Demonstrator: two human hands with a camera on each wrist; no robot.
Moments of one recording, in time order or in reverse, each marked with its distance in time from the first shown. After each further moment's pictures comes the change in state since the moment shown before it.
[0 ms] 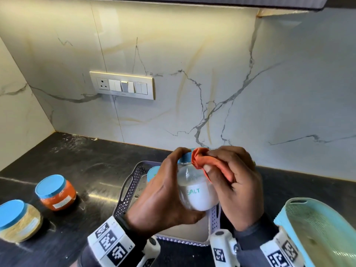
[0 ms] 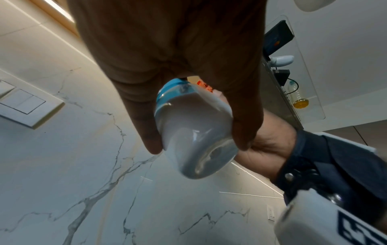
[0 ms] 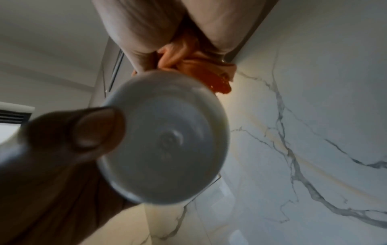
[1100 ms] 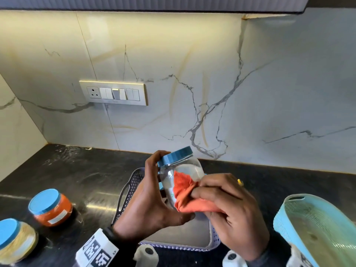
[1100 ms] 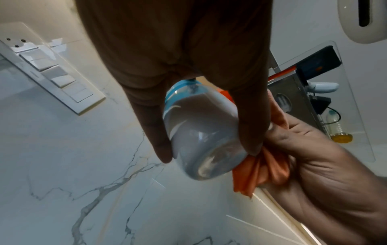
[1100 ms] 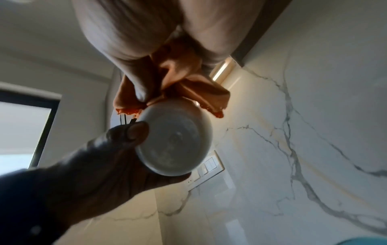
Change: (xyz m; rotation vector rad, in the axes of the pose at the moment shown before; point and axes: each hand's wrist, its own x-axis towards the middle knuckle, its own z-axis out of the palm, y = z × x) left_hand -0.004 -0.016 -0.011 -0.264 0.015 -0.089; right_hand -0.021 -0.006 -0.015 -0.027 -0.241 -0.168
